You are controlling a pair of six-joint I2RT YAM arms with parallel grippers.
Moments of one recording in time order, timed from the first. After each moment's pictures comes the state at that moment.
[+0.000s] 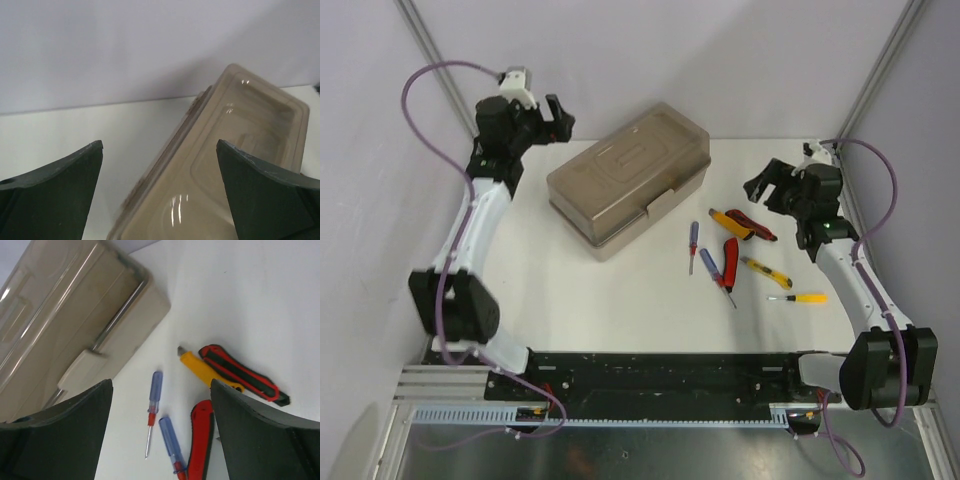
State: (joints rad) left arm -0.07 1.52 1.49 -0.11 0.17 -0.15; right arm 0.05 1.24 0.99 -0.11 -0.17 0.46
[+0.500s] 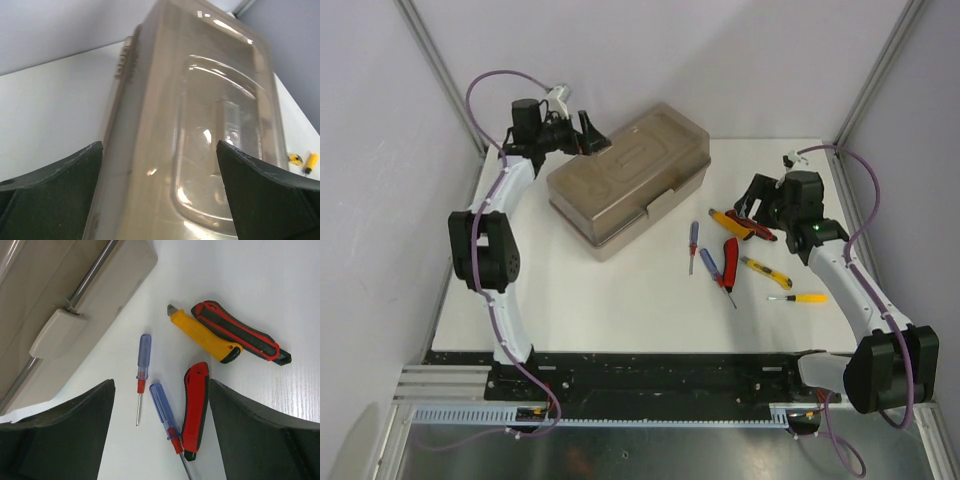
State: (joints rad) left arm -0.05 2.02 1.78 -0.13 0.71 -0.21; right arm 0.17 1.23 0.99 -0.29 -0.07 0.44
